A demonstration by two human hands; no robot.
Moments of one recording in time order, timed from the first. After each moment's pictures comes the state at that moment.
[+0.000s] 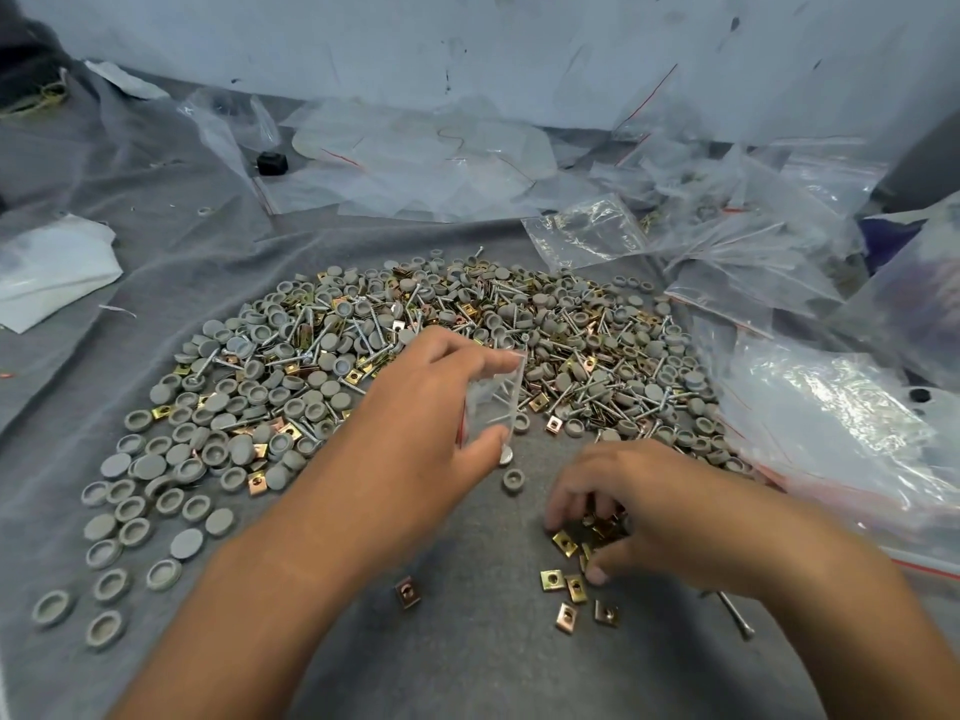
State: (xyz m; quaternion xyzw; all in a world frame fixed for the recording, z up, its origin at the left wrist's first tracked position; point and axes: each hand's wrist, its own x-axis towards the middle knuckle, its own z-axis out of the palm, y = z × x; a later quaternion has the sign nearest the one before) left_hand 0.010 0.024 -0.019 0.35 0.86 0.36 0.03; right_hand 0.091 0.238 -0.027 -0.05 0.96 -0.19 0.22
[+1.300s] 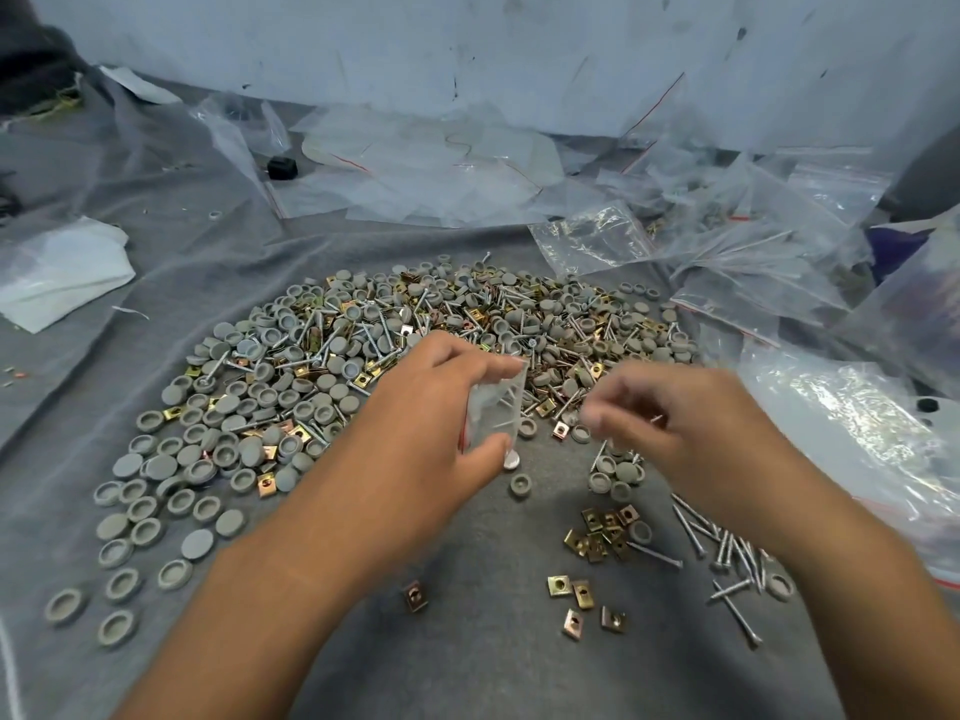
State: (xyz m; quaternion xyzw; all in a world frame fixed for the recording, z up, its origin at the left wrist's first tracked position) left_hand 0.009 0.021 -0.019 0.36 0.86 0.37 0.03; right_hand 0.084 0.234 -0.001 0.04 0.95 -0.31 -0.03
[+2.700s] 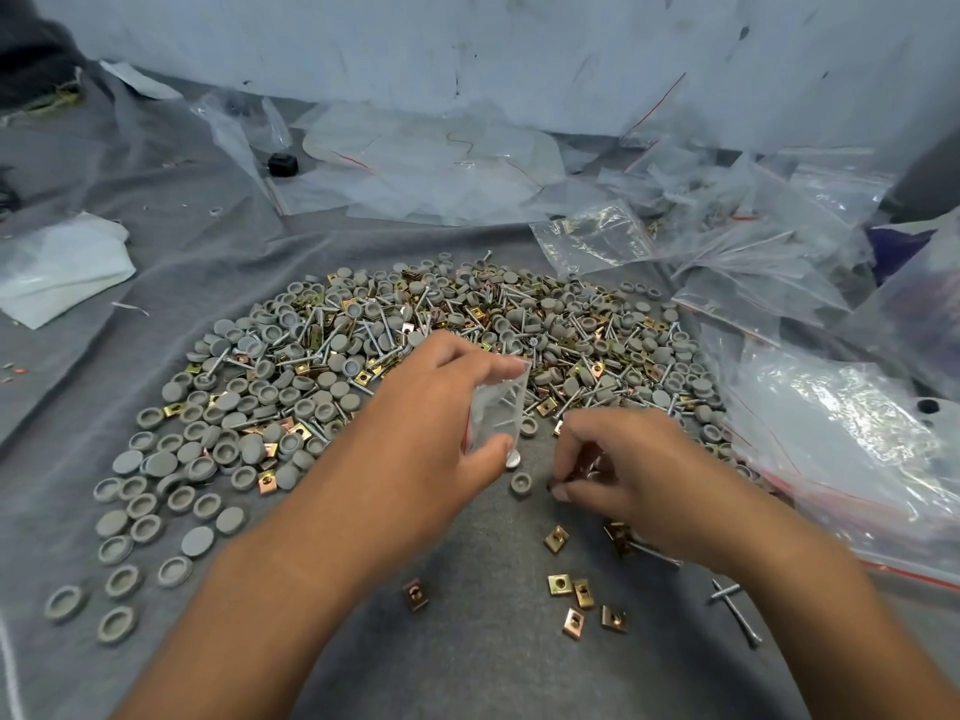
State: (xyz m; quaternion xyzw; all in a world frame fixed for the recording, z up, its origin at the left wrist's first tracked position) left_hand 0.009 0.020 -0.019 0.36 0.87 0.35 0.03; right_hand 0.077 0.236 -0.039 -0.05 0.97 -0.25 0.04
